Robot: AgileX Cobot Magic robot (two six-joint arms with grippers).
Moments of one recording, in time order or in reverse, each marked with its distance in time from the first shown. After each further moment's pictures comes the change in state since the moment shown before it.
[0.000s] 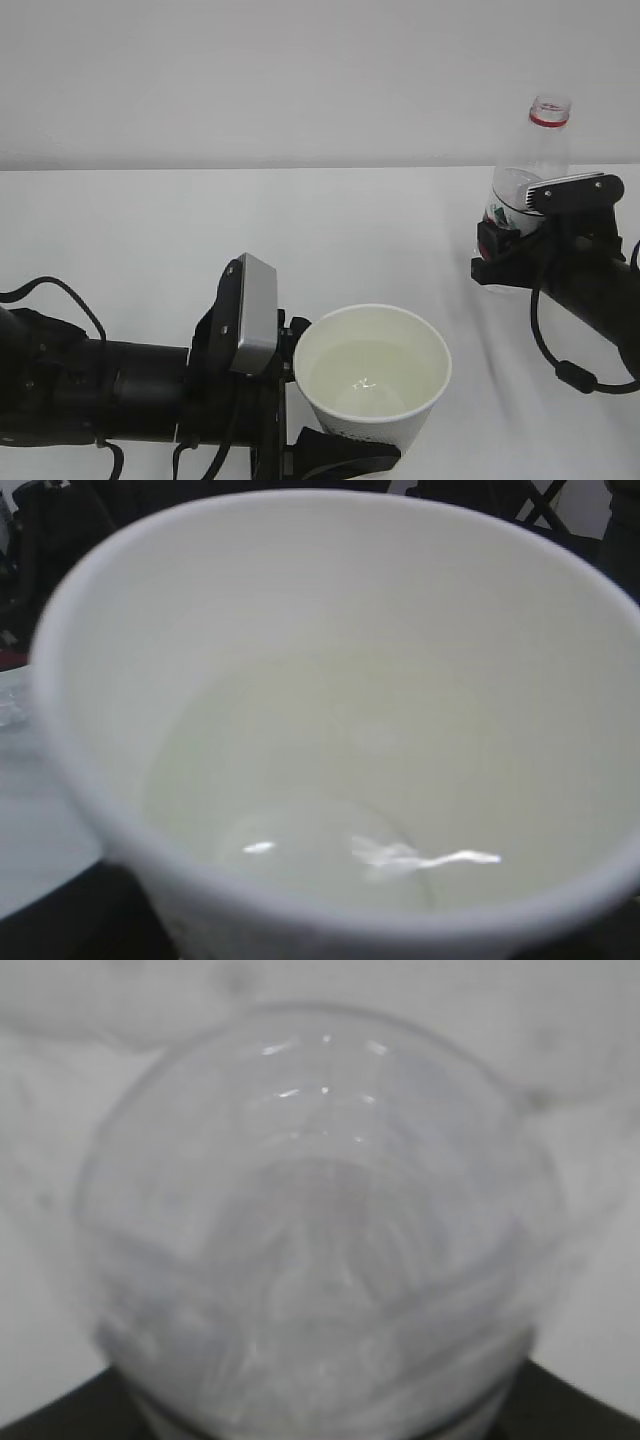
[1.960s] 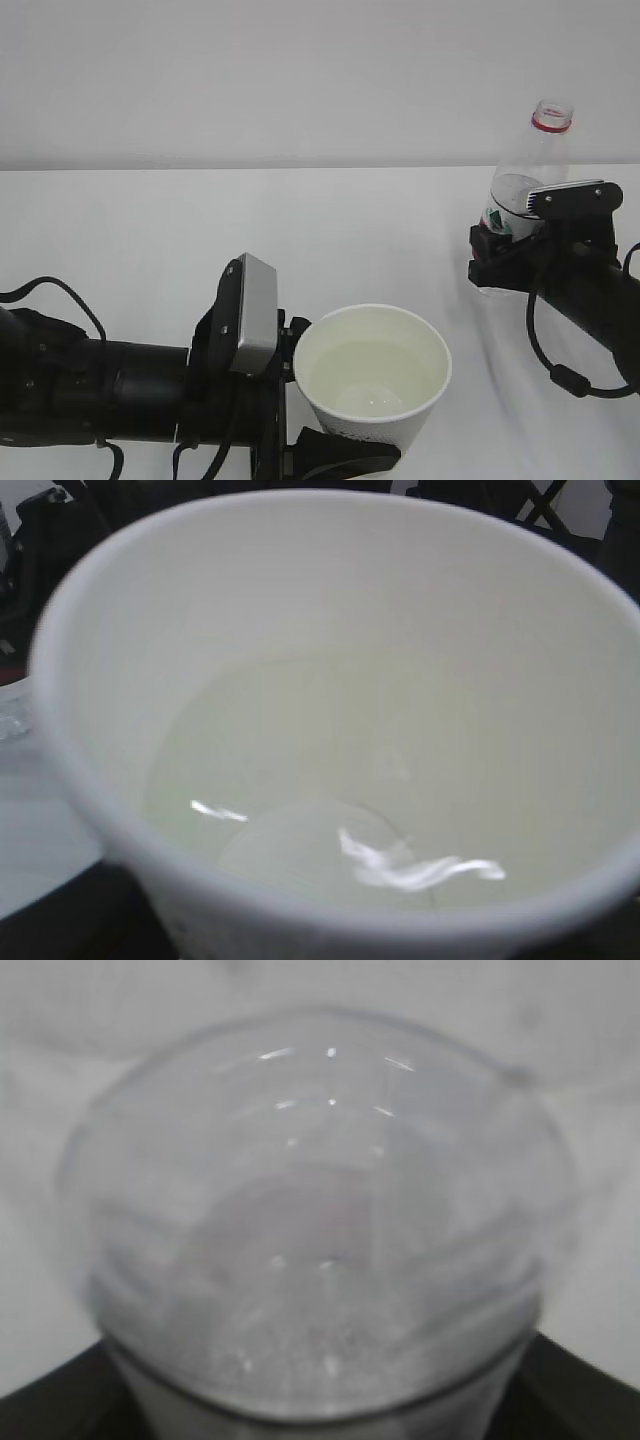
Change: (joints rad) left arm 0.000 0.000 0.000 0.000 0.000 0.000; right arm 0.000 0.041 -0.001 -0.005 -0.050 0.043
